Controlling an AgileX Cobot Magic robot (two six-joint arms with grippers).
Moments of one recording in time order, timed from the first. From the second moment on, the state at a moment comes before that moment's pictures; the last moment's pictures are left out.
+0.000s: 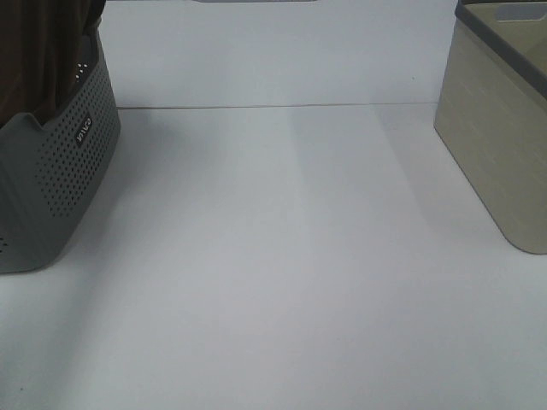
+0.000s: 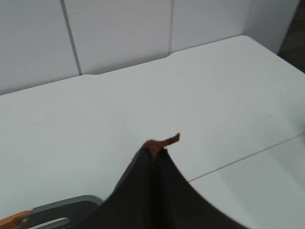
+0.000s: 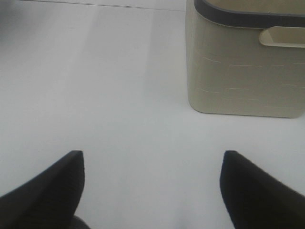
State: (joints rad) left arm -0.18 1.80 -2.13 -0.31 0.79 0.33; right arm -0.01 -0.01 -0.50 0.10 1.07 -0.15
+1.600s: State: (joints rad) left arm -0.65 1.80 -2.13 -0.40 0.94 0.41; right arm -0.01 0.83 -0.51 1.00 0.84 -0.89
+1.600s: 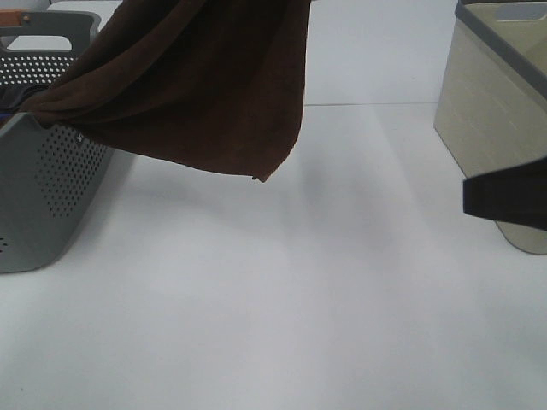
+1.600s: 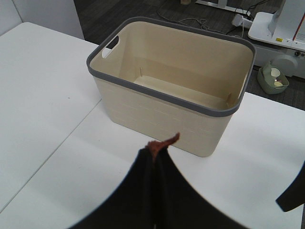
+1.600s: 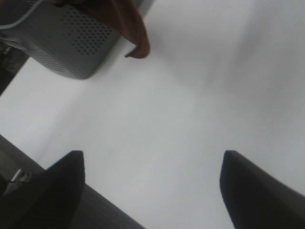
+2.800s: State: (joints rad) left arm -0.65 1.81 -2.13 -0.40 0.83 0.41; right arm 0.16 1.73 -0.78 1.74 1.00 -2.06
